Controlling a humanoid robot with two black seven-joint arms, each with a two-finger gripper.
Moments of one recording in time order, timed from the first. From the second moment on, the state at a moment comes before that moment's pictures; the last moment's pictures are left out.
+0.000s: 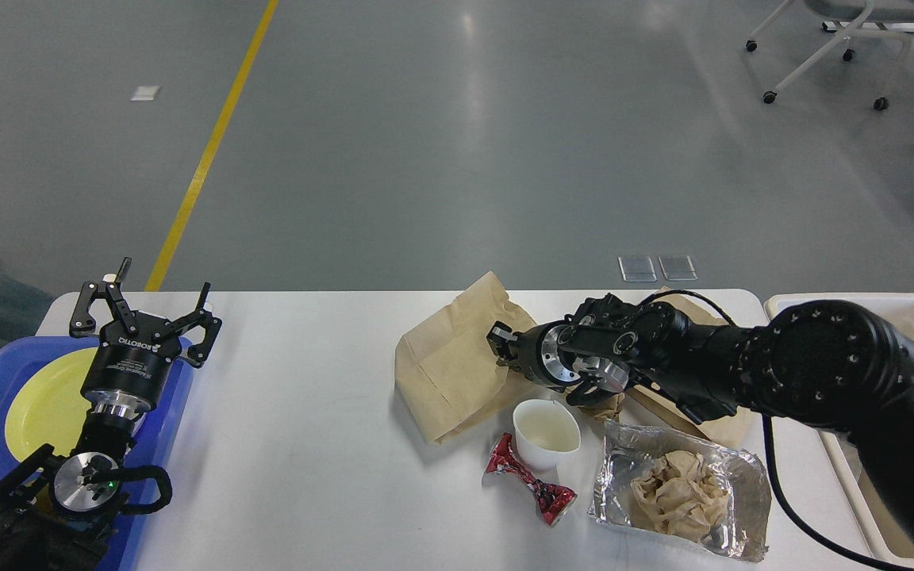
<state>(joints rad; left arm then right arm) -0.37 0.28 -1.07 -0.67 -0.15 -0.67 -0.31 1.33 0.07 -0.82 0.76 0.25 0.10 -0.13</state>
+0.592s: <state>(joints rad) -0.37 0.28 -1.07 -0.67 -0.15 -0.67 -0.31 1.96 -0.05 -1.09 1.21 0.26 0.43 -0.12</state>
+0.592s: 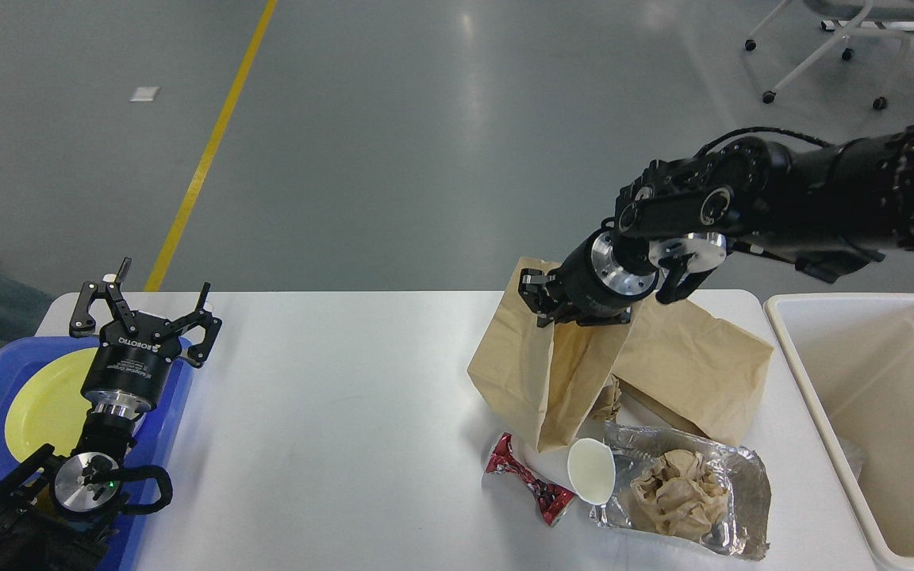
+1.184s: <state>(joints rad) -0.37 0.28 -1.07 -0.67 -0.15 -0.67 -0.31 2.62 -0.10 -1.32 1.47 0.34 0.77 -0.12</state>
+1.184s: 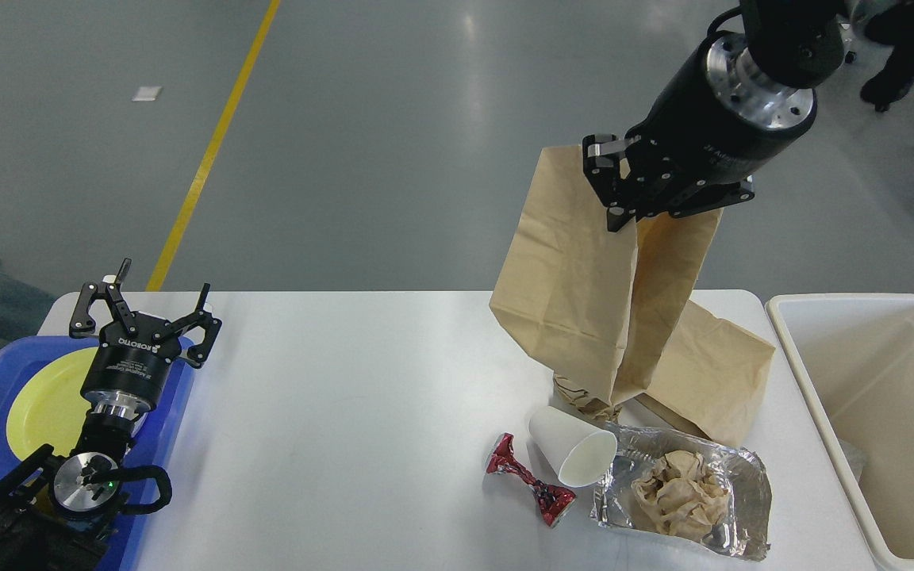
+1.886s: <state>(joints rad) -0.37 0.28 -1.07 -0.67 -0.15 -0.67 -0.31 2.64 -0.25 -1.70 1.53 0.45 0.68 -0.12</state>
